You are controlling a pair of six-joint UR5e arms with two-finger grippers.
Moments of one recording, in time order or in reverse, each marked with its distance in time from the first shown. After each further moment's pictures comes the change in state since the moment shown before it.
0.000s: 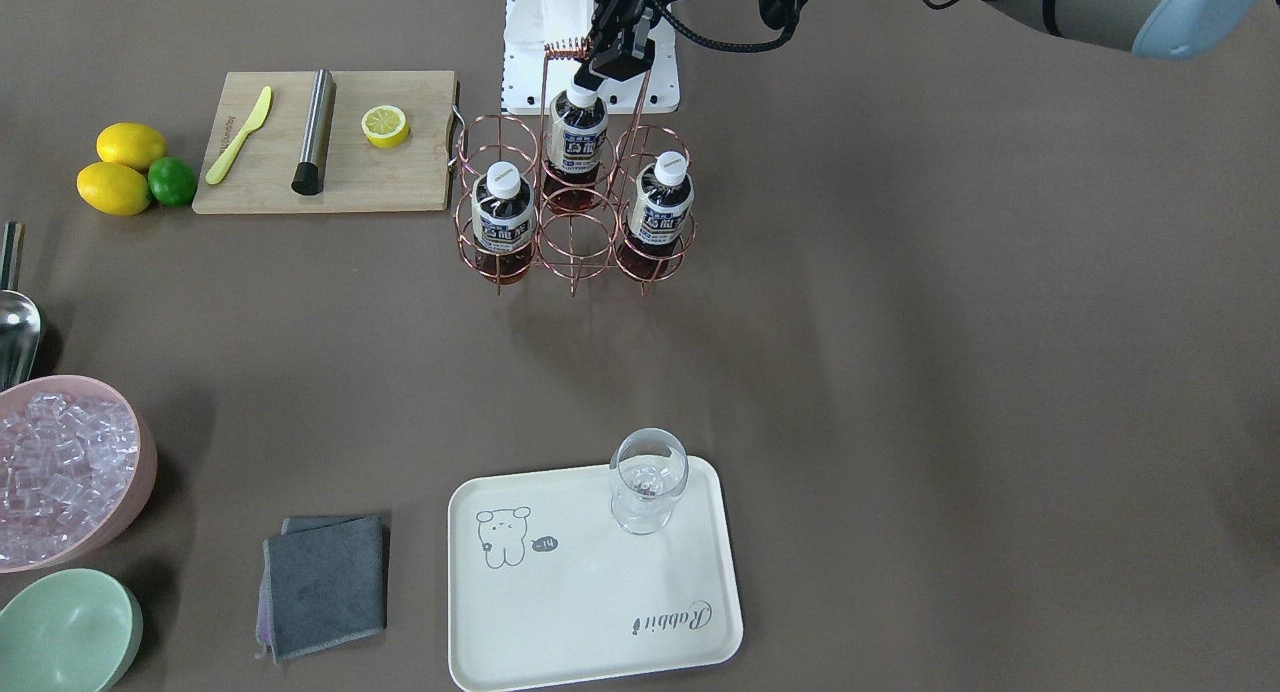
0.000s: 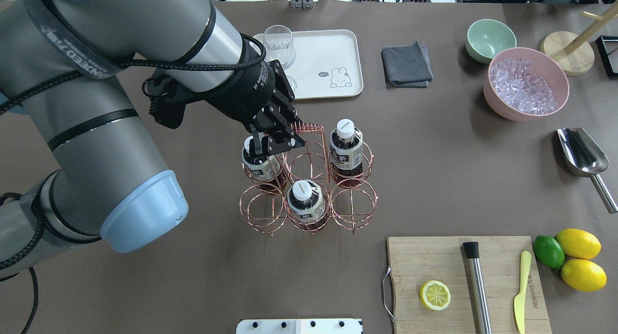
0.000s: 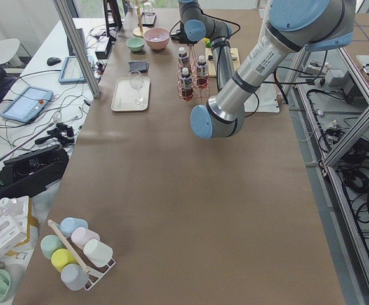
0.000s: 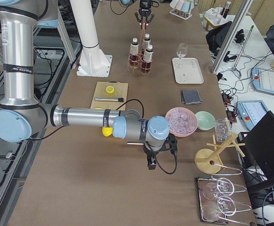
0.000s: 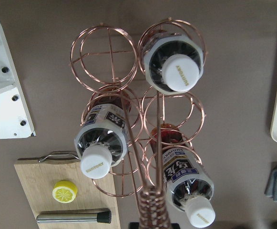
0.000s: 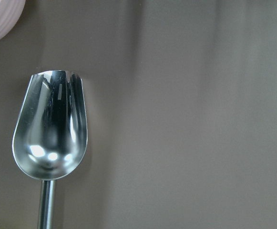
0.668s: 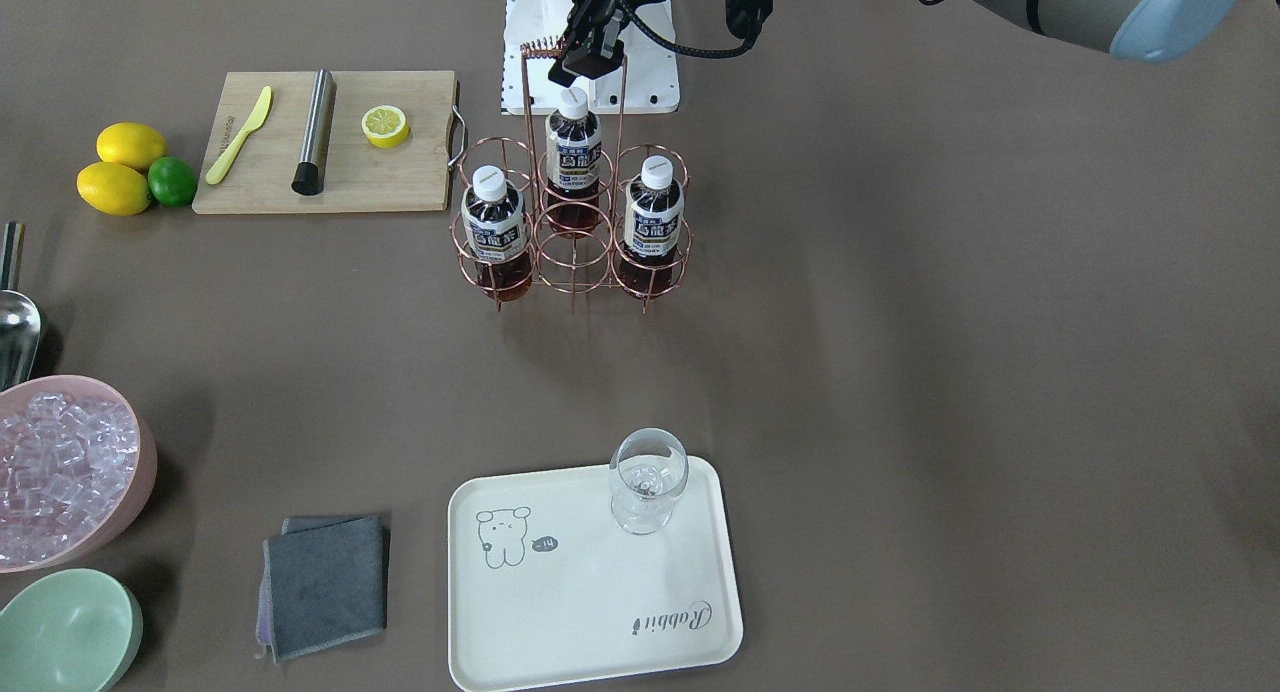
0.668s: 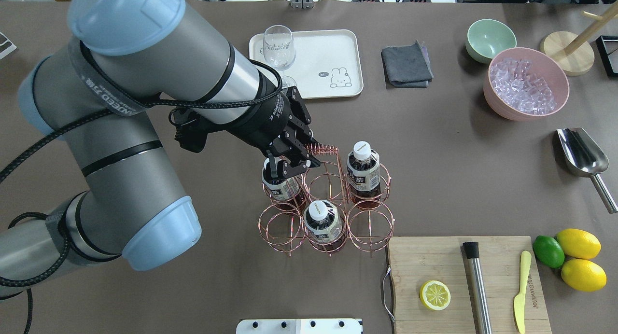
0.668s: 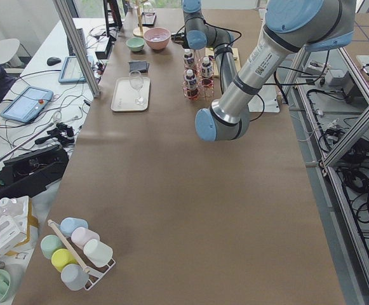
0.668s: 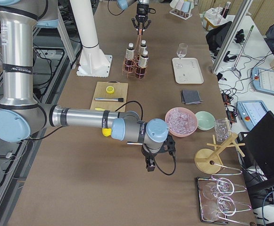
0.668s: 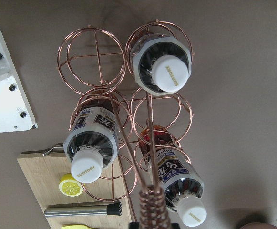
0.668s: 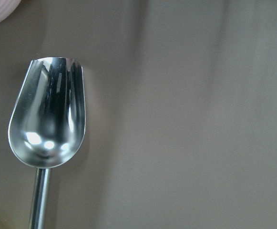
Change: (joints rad) left arm 0.066 0.037 0.035 -0.163 0.030 -0.033; right arm 0.000 -0.010 -0.010 -0.001 0.001 -0.071
